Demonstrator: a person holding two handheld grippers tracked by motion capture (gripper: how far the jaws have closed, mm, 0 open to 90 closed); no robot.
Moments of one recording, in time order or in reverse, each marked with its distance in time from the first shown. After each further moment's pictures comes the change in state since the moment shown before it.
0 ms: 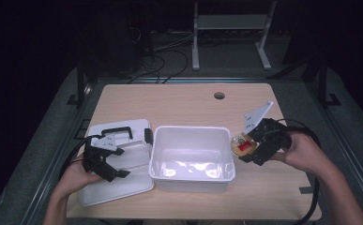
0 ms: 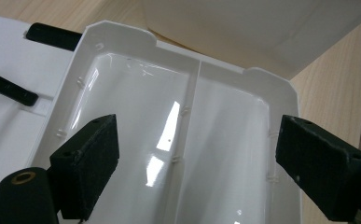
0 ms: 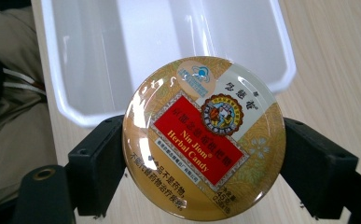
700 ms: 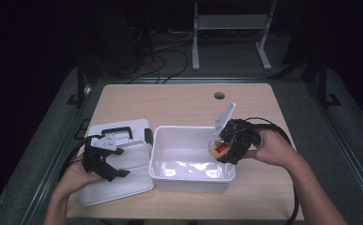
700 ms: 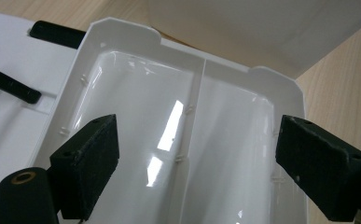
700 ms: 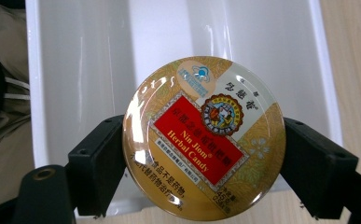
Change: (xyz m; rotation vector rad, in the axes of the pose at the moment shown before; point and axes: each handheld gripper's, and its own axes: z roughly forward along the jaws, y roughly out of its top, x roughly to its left) left arm 0.002 -0.003 0.002 0.000 0.001 -0.016; right arm 0.000 0.047 0.047 0.070 0.070 -0.070
